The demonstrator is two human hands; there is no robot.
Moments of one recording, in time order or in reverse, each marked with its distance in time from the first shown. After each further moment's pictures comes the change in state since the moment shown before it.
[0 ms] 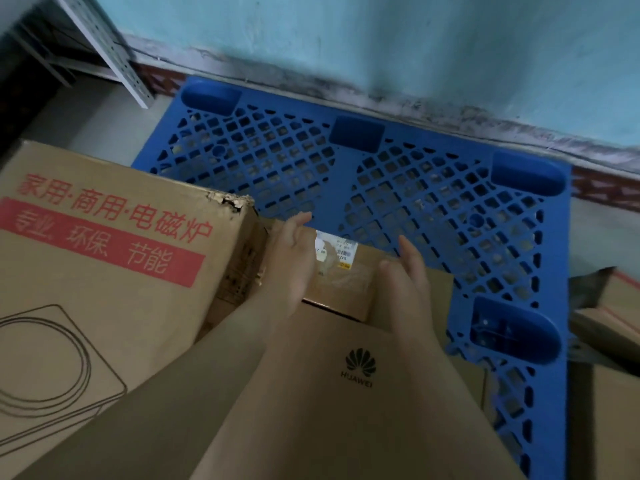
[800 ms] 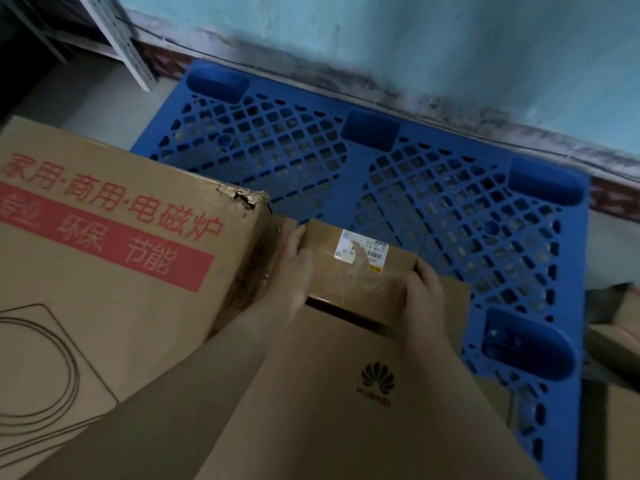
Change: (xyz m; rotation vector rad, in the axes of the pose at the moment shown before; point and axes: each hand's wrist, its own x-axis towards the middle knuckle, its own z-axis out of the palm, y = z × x) left_hand 0.037 -0.042 -0.009 -0.054 -0.025 -0.204; right_hand 0.039 0.041 0.005 -0.060 0.086 0.106
